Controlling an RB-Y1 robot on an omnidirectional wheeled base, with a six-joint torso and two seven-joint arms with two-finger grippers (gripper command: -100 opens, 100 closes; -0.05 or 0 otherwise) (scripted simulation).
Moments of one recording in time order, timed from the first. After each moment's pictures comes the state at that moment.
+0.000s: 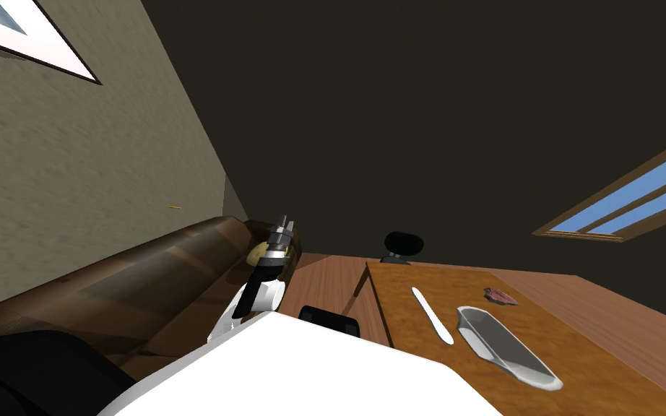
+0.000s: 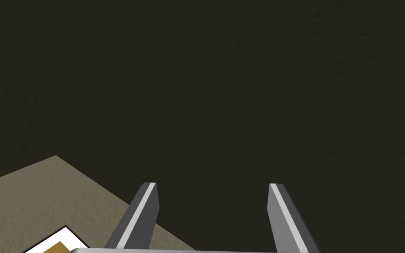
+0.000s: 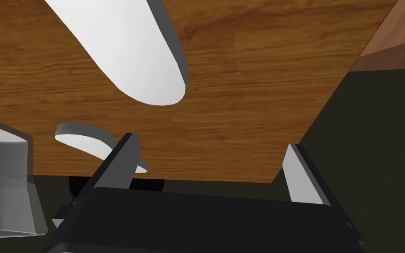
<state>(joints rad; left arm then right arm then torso) 0.49 -0.03 -0.02 -2.20 0.01 -0.38 0.10 0.71 -0.96 0.37 -1.58 -0.37 0.06 1.06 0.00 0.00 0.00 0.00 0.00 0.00</state>
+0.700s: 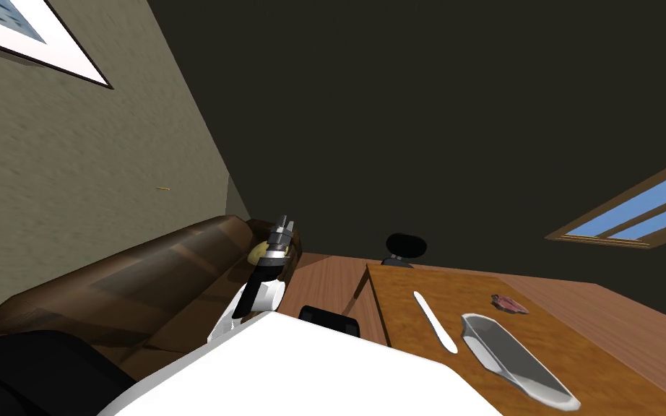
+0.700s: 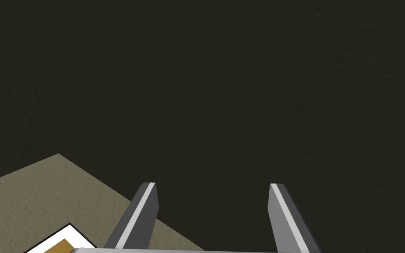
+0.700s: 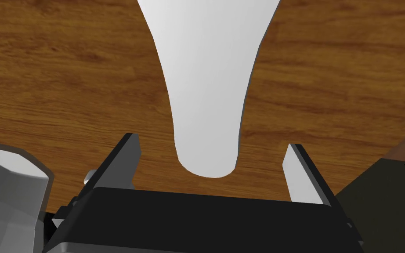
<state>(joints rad) 0.49 -0.03 -0.02 -2.20 0.01 -0.38 0.10 0.73 -1.03 0.45 -1.52 -0.45 0.19 1.22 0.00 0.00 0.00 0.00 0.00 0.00</state>
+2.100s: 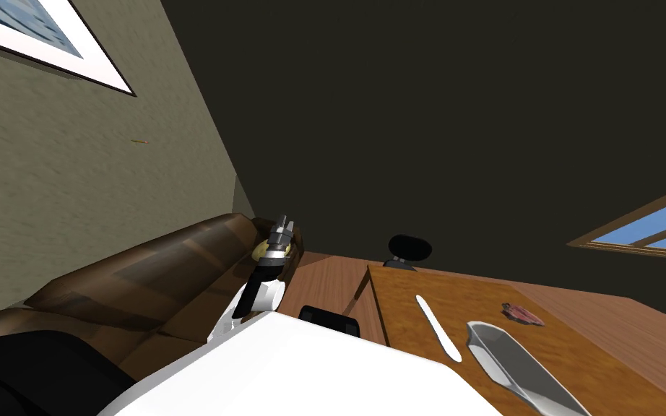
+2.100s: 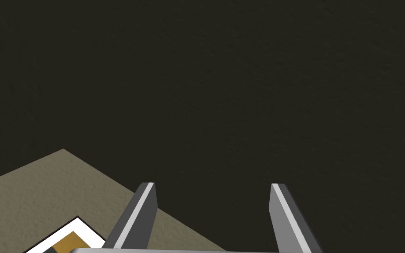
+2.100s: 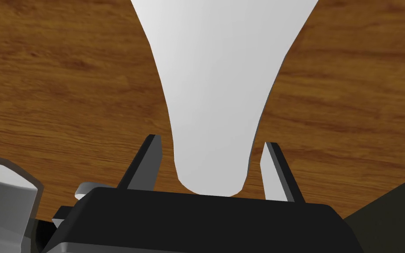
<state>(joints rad) 0.49 -0.03 -0.02 -2.20 0.01 -0.38 0.10 0.68 -0.95 0.48 -1.43 -0.40 0.18 1.19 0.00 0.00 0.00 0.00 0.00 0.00</state>
